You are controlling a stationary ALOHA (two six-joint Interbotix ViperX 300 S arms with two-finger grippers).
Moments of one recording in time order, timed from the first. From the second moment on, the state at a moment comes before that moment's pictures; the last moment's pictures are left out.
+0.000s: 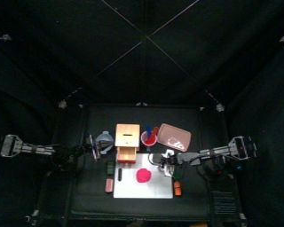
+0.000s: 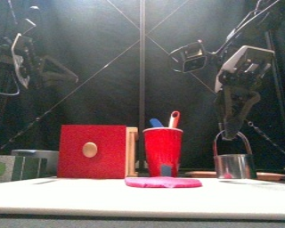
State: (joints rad) left arm 0.05 -0.68 1.32 -0.50 -0.66 0.32; right arm 0.07 -0.17 0.72 -0.05 0.61 0.29
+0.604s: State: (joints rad) left arm 0.22 -0.66 1.23 -0.54 -0.49 0.33; right arm 0.08 -0.17 0.61 -0.20 0.45 0.29
